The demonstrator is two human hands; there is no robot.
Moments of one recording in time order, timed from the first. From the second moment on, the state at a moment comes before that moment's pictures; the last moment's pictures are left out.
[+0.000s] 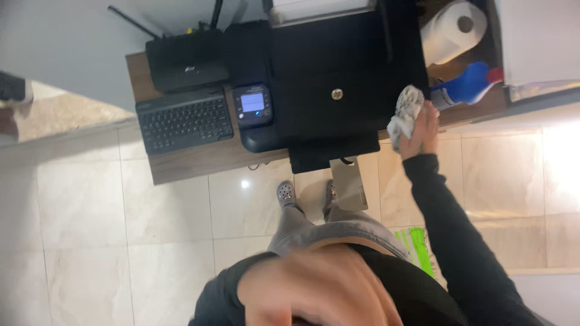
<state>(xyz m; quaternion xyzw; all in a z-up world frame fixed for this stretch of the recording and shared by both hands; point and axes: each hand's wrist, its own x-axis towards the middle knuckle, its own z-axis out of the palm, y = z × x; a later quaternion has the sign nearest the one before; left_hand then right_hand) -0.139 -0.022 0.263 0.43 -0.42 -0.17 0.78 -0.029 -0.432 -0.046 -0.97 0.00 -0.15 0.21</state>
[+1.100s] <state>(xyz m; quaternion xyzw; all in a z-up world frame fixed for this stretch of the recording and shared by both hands) -0.099 -0.019 -0.006 0.88 -0.10 0.12 0.45 -0.089 -0.317 -0.021 -0.89 -0.32 0.00 0.32</state>
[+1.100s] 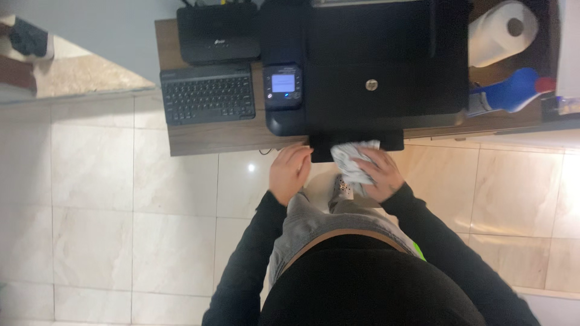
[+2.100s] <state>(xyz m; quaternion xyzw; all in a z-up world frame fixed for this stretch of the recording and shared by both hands) -0.074 0.054 0.004 0.76 0.04 0.15 0.62 0.063 -0.117 -0.015 -0.94 -0.32 -0.04 0.11</state>
